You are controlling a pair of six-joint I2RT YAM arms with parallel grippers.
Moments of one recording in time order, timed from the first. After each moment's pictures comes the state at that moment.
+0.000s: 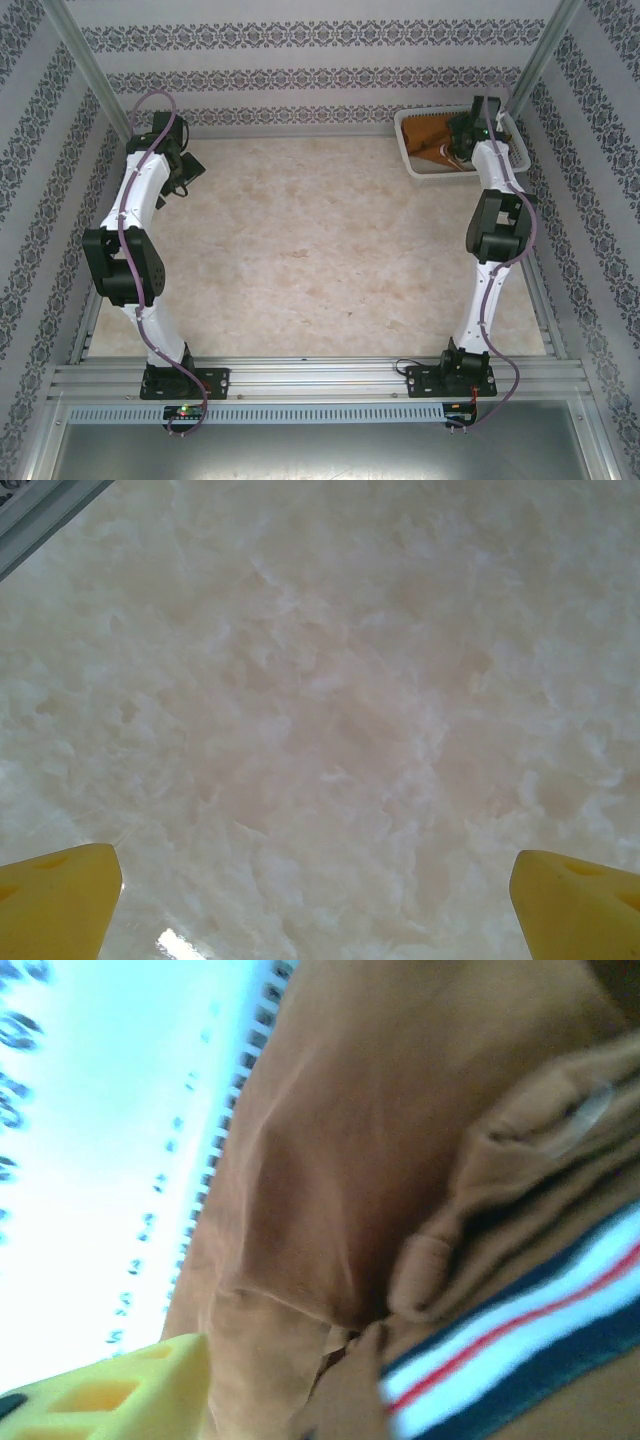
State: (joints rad) left arm 0.08 1.87 1.78 -1.08 -0.22 -0.76; right arm -0.19 2.35 2.16 -0.48 -0.10 1.03
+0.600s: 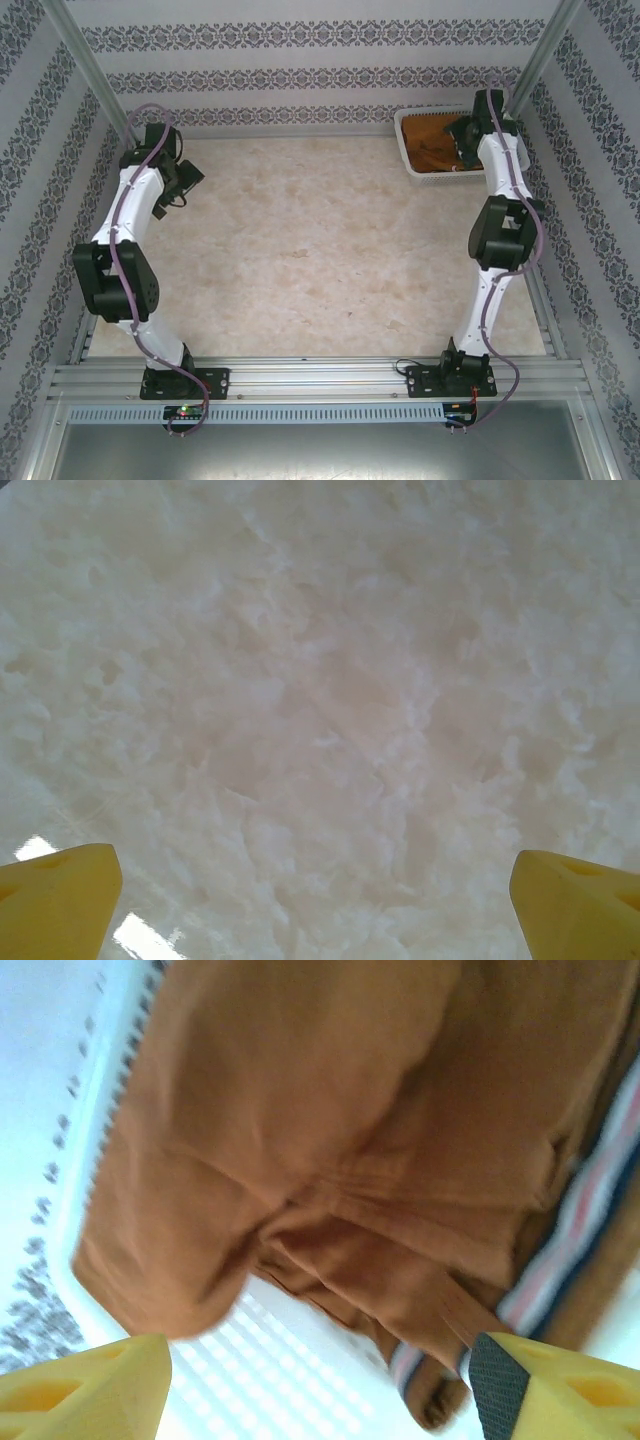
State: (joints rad) left arm 0.11 1.73 1.58 -0.96 -0.12 -0.78; right arm -0.17 2.19 2.08 -0.78 -0.07 0.94
